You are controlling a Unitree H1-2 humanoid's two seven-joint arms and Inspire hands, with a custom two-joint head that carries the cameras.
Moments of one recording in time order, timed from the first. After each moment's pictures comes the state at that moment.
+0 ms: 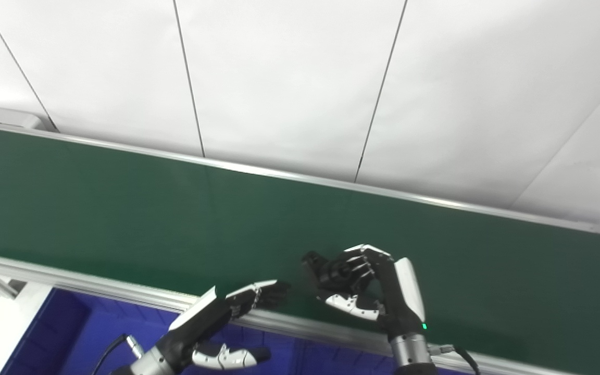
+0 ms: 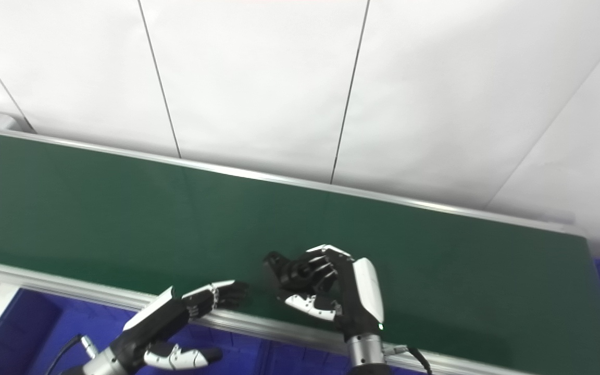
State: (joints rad) left arm 0.23 0.30 -0.21 -0.01 -0.06 -0.43 -0.46; right arm 0.05 0.00 0.33 0.02 -0.48 -0.10 -0.16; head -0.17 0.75
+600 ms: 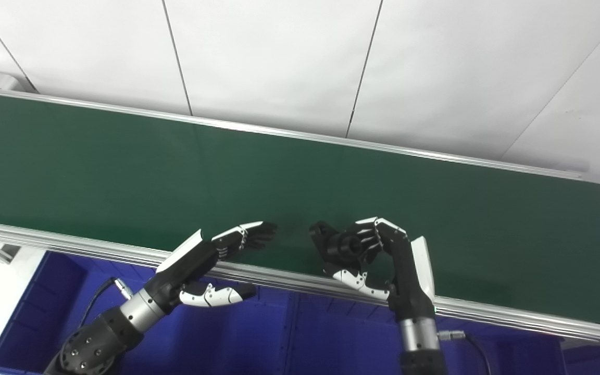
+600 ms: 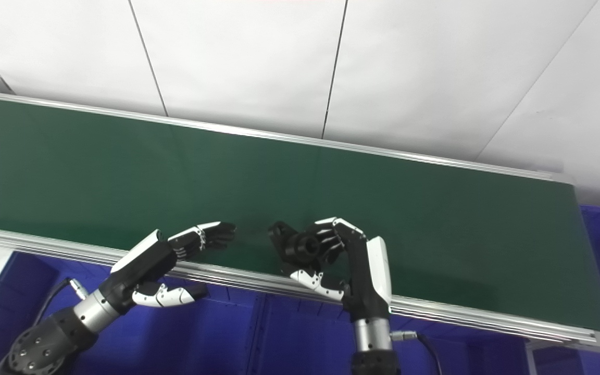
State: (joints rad) left arm 0.18 0.33 -0.19 -0.01 -0.10 -0.43 -0.49; right arm 0.21 0.00 0.31 -0.11 -0.46 -0.16 -0.15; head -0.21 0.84
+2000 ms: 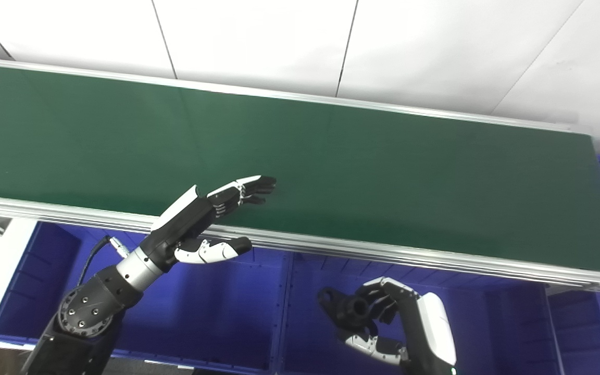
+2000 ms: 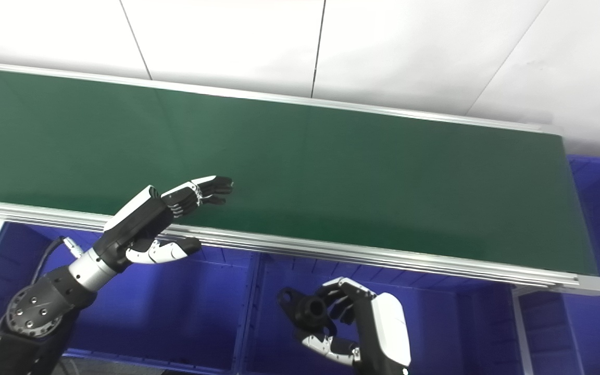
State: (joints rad) left arm 0.16 0.34 -0.20 -0.08 -0.12 -0.39 -0.50; right arm 0.57 -0.09 0.33 -0.20 -0.84 -0.11 -0.16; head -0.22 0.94
